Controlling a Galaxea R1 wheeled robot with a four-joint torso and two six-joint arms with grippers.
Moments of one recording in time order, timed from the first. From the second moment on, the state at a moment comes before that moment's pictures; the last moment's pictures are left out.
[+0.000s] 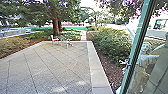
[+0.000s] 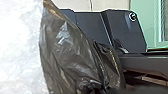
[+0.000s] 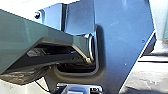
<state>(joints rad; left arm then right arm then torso) 1.51 3.05 -2.71 0.02 -0.04 0.00 -1.60 3.06 -2.70 -0.07 0.06 0.05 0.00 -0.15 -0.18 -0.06</state>
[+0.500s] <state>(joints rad) 1.51 3.05 -2.71 0.02 -0.04 0.00 -1.60 3.06 -2.70 -0.07 0.06 0.05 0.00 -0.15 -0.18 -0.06</state>
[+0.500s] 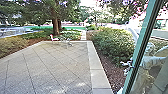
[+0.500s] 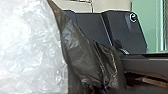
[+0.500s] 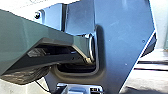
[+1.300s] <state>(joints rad) 1.50 3.05 -2.71 0.02 -0.04 0.00 -1.59 3.06 -2.70 -0.07 0.06 0.05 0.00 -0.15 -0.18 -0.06</state>
